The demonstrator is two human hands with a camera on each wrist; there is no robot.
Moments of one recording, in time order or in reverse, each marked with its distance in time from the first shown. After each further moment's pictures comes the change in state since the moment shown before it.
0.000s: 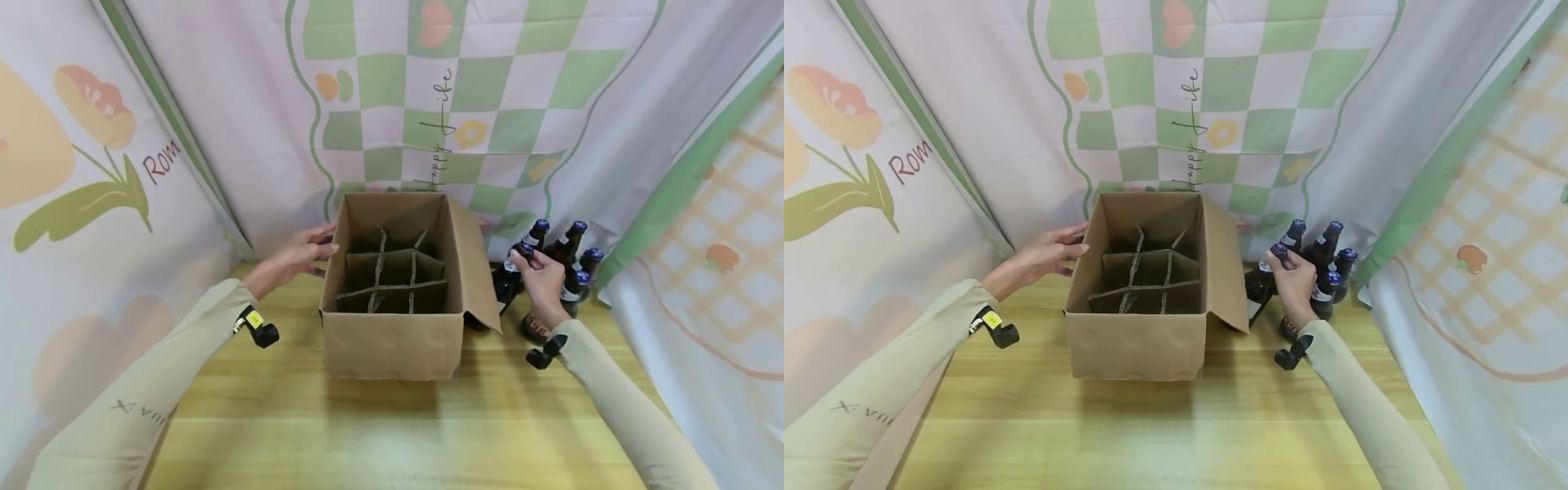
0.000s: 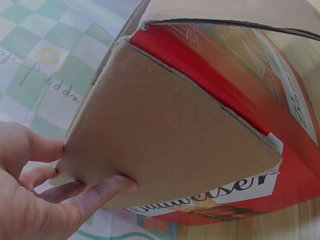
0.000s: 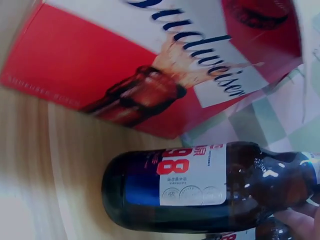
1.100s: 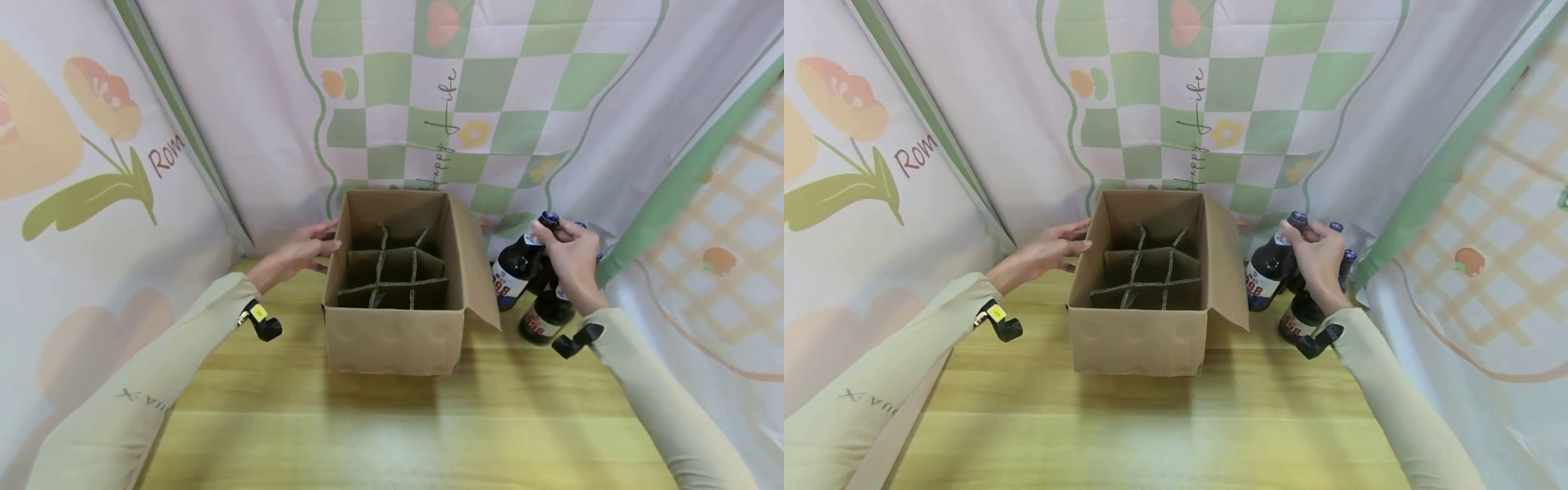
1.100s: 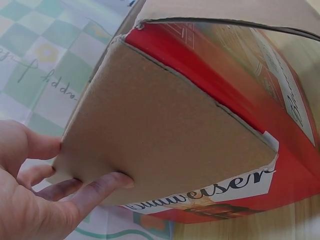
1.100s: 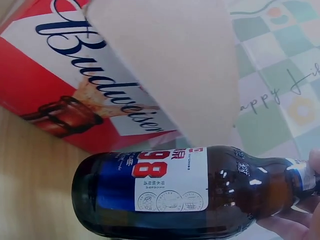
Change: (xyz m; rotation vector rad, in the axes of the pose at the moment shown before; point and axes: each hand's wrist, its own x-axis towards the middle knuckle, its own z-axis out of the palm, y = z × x) left_hand -0.001 -0.001 -0.001 -0.018 -0.010 0.005; right_hand -0.008 -0.086 -0.044 0.038 -0.055 -0.129
